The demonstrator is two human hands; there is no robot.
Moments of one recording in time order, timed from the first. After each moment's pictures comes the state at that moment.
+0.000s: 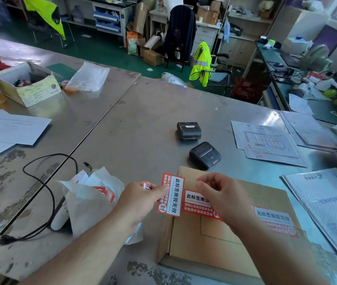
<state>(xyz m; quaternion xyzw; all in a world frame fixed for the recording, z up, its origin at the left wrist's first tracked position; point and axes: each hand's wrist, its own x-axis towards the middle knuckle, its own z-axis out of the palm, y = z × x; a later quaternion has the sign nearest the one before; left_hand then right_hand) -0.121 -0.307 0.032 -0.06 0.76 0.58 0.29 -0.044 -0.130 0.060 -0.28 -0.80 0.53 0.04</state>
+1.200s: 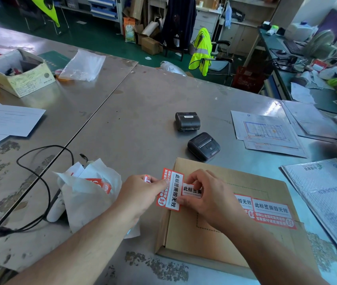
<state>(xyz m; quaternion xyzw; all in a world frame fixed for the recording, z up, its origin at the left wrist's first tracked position) -0.117 -0.296 0.030 -0.06 0.81 0.53 0.26 -0.041 -0.132 0.042 -0.14 -0.95 0.28 -0.02</state>
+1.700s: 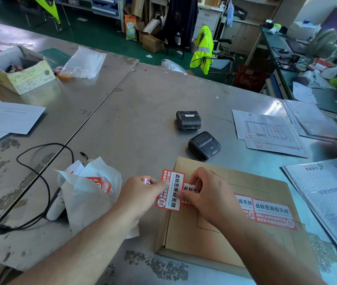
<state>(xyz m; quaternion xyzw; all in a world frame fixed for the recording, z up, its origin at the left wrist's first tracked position) -0.116 -0.297 0.022 -0.05 0.80 0.53 0.26 -0.050 -0.136 0.038 -0.19 -0.94 0.28 -0.01</state>
